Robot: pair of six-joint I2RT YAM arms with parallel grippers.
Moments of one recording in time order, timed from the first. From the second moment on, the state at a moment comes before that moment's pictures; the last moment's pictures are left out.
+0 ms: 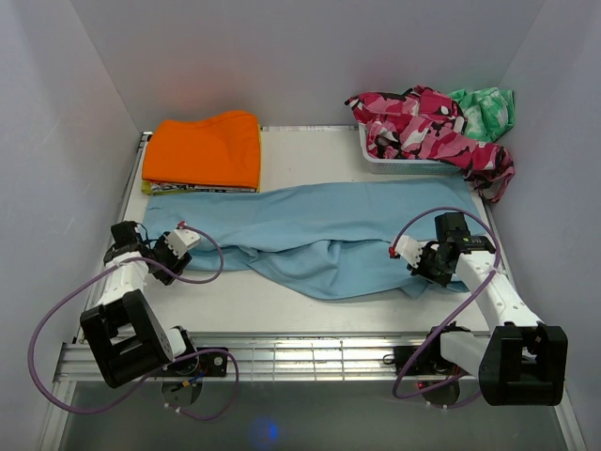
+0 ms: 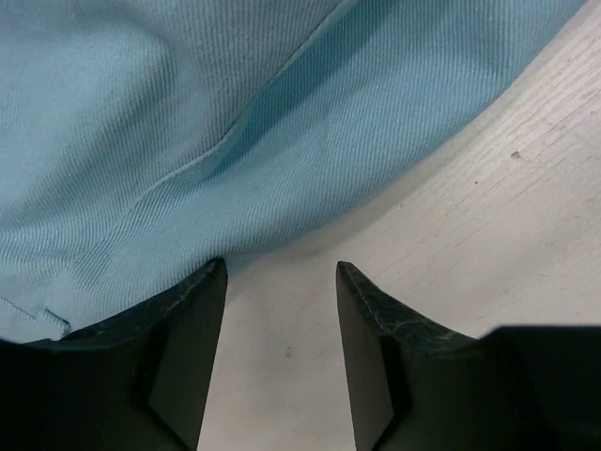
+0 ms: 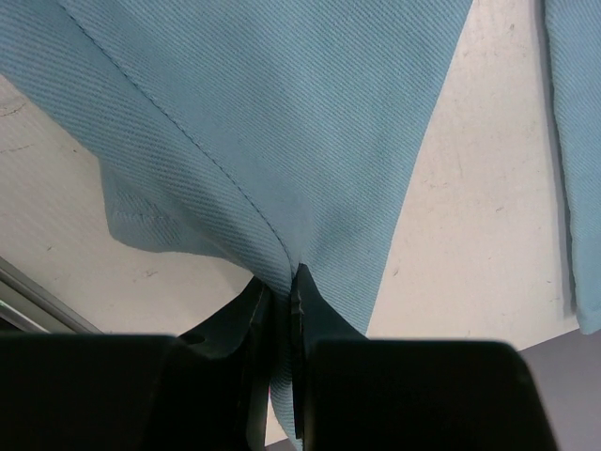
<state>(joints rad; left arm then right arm) 0.44 1.22 0.62 -0.55 0.50 1.23 0.04 1.09 0.67 -0.88 -0.16 -1.16</state>
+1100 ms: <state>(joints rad) 0.66 1.35 1.23 -0.98 0.79 1.16 -0.19 0.96 0.87 -1.01 -0.20 -1.36</state>
